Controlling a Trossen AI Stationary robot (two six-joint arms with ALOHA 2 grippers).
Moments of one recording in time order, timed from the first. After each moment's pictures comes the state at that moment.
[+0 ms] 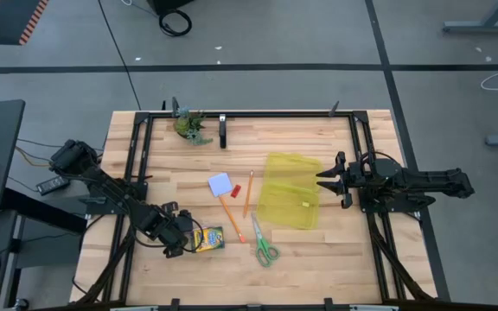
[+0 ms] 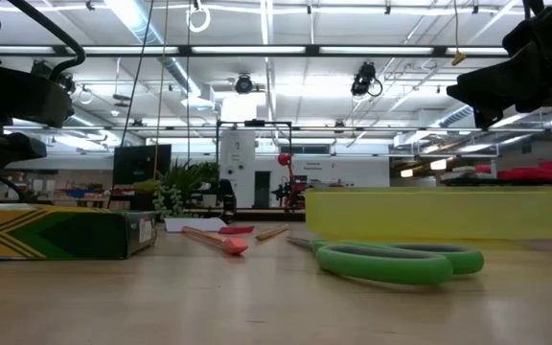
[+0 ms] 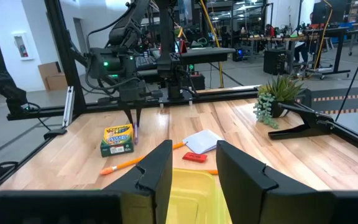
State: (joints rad) left arm -0.67 1.47 0.63 -0.58 -0.16 -0.84; right arm -0.02 0.01 0.01 0.01 0.02 0.08
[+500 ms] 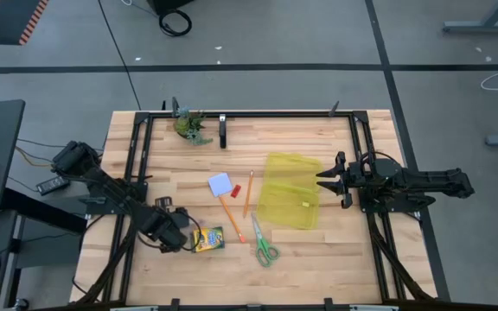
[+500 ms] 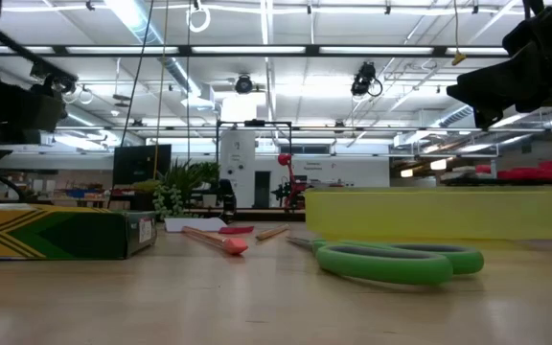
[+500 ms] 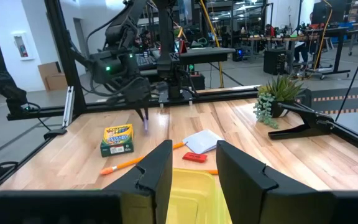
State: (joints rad) left arm -0.66 1.47 0.70 -0.81 -0.18 -0.84; right arm -0.02 0.01 0.01 0.01 0.02 0.08
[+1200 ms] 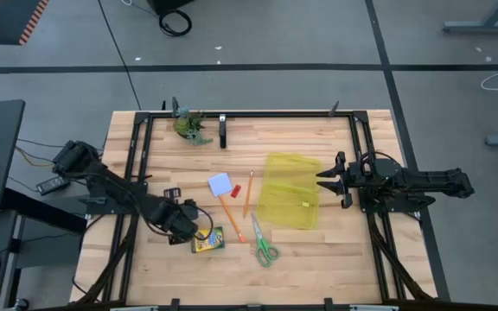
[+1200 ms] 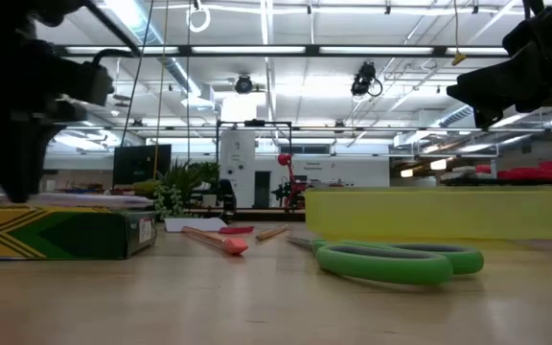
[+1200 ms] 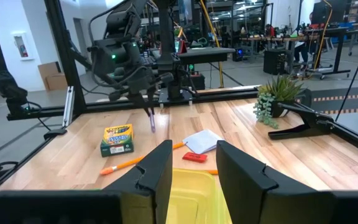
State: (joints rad) left arm -0.51 1.47 0.82 -0.90 -0.26 -0.64; right arm -0.02 0.01 0.01 0.01 0.02 0.08
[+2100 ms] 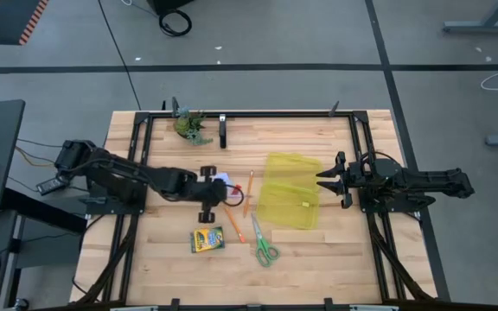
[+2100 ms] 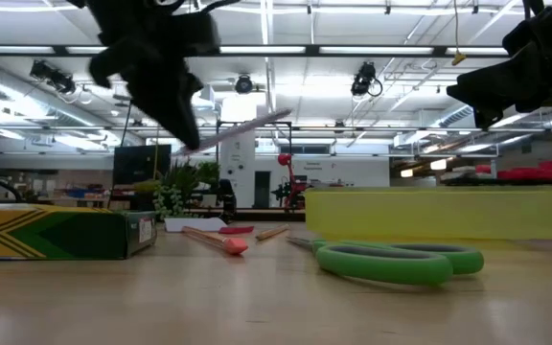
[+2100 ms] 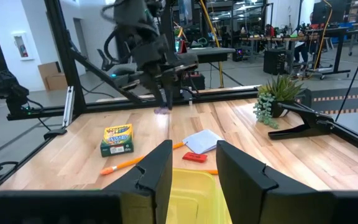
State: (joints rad) left arm -0.17 1.47 0.95 -0.50 -0.29 -0.03; right arm -0.02 0.01 0.01 0.01 0.02 0.08
